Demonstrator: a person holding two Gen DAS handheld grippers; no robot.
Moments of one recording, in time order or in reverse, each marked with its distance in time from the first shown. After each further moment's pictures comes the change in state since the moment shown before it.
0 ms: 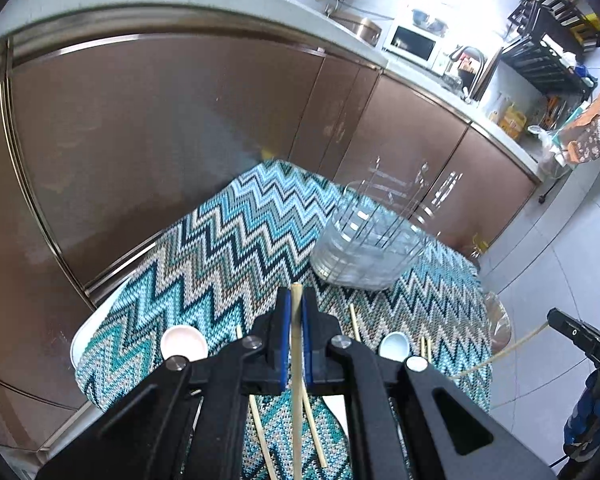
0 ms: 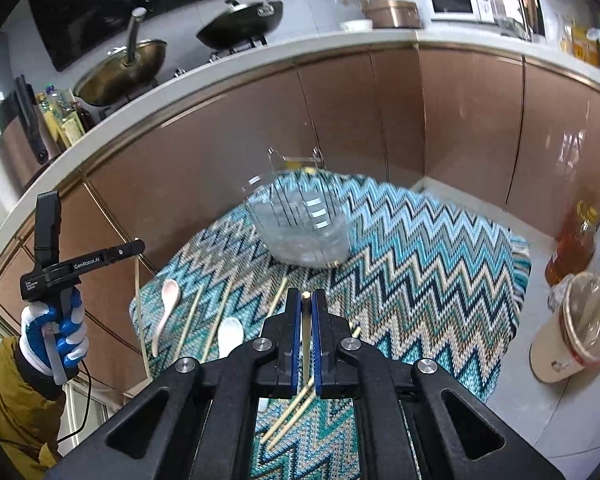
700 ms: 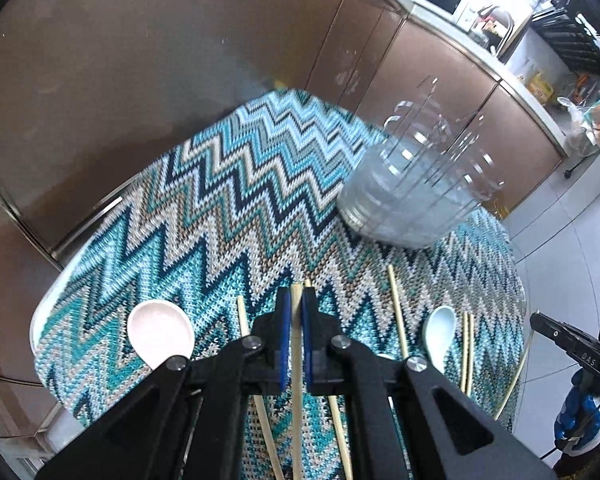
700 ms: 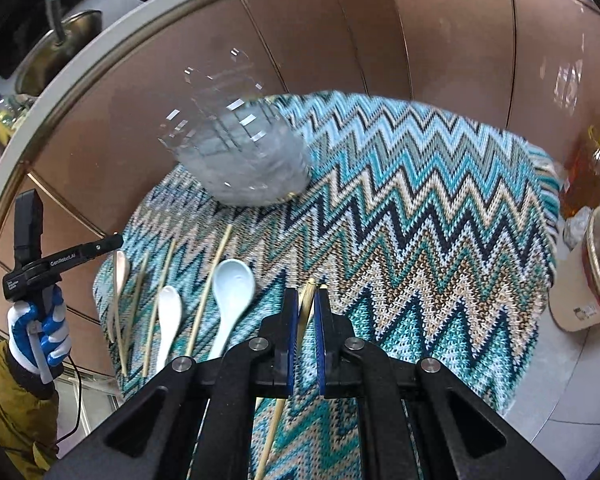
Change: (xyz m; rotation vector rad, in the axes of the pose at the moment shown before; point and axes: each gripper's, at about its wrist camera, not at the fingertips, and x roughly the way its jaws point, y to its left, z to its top) left arm 0.092 0.023 -0.024 -0.031 0.203 0.025; right arm 0.095 -0.064 -0.034 0.131 0.218 0.002
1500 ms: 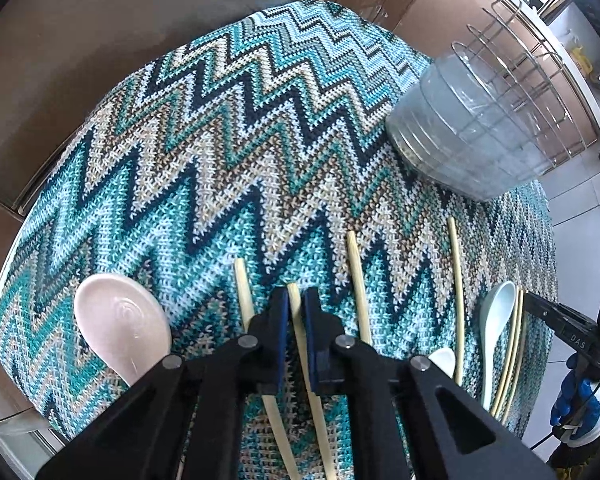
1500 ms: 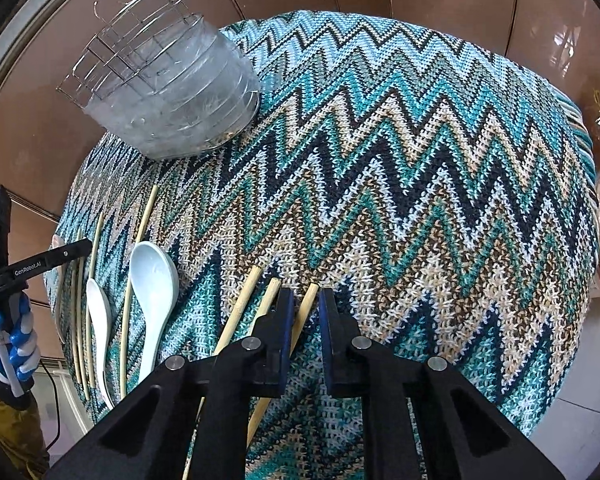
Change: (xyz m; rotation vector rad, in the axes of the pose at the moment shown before) left arm 0.086 0.013 -0.004 -0.046 0.271 0.052; right arm 0.112 -0.012 0.016 0.057 0.247 -0.096
